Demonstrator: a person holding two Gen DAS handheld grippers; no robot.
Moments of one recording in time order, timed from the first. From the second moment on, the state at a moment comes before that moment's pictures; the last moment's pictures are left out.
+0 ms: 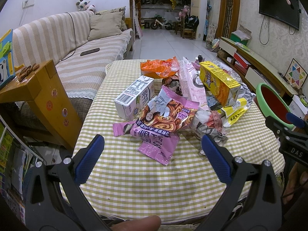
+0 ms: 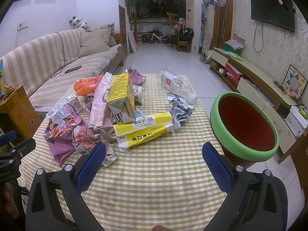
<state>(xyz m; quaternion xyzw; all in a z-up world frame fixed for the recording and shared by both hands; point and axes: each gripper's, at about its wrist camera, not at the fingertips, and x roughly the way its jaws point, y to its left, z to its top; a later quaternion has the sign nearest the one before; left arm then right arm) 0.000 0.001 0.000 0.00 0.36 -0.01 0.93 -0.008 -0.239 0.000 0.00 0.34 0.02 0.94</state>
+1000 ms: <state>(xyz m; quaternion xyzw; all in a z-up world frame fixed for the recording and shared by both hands) -0.004 0.002 -0.006 0.00 0.37 0.00 0.93 -0.004 -0.242 -0.006 0.01 0.35 0.01 0.94</state>
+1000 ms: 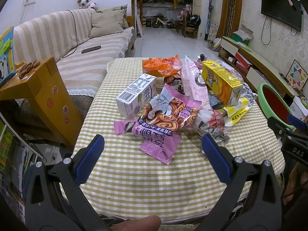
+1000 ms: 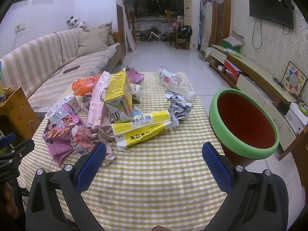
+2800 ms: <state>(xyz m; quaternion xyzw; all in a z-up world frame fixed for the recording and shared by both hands) 0.145 0.031 0.020 0.04 0.47 -0.08 0.88 0.131 -0.233 0.054 0.00 0.46 0.10 0.88</state>
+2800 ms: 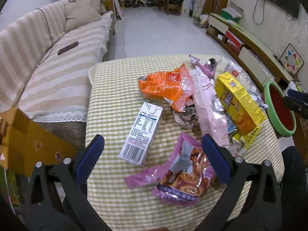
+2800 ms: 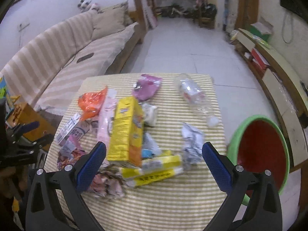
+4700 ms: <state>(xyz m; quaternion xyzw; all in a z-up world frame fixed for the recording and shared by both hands) 0.134 0.021 0.067 0.01 0.43 -0.10 0.90 0.111 -0.220 0.053 0.02 0.48 0.13 0.86</state>
